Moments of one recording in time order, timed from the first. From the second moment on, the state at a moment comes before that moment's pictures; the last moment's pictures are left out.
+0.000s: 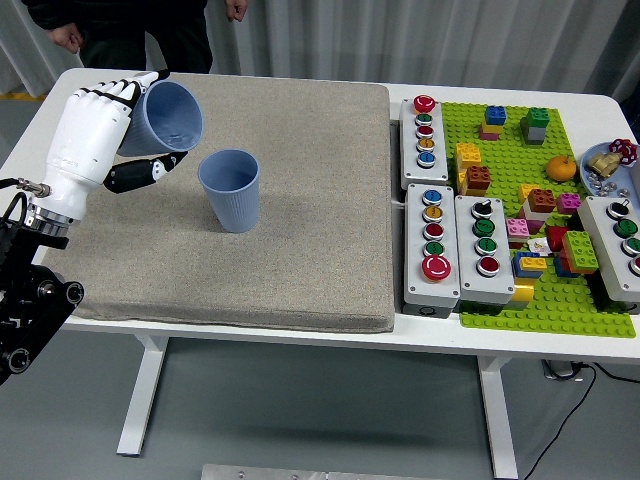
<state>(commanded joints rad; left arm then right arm) -0.34 0.42 -1.17 -1.20 2.10 0.61 -0.31 0.20 -0.11 1.19 0.18 -0.85 -0.14 -0.22</state>
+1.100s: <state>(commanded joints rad) -0.43 0.50 -0.97 -1.16 2.18 0.65 -0.22 0.19 -0.12 1.18 0.18 -0.84 -0.14 -0.21</state>
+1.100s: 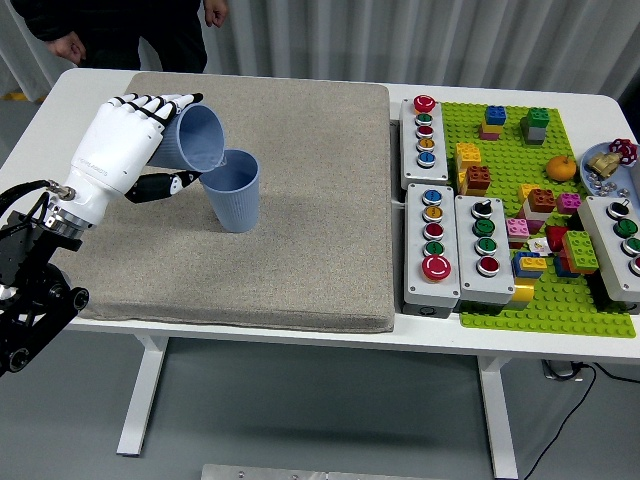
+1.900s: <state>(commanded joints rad) -0.48 0.54 -0.90 -1.15 2.23 0.65 -0.18 0.20 -0.12 1.18 0.18 -0.83 -0.15 -0.21</state>
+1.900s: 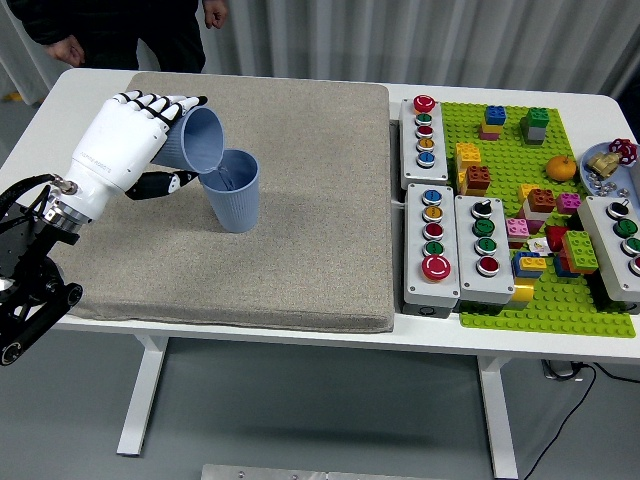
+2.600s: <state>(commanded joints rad) -0.51 0.57 -0.84 -1.13 2.24 0.65 -0.17 0.19 -0.12 1.18 0.18 -0.83 -0.15 -0.21</state>
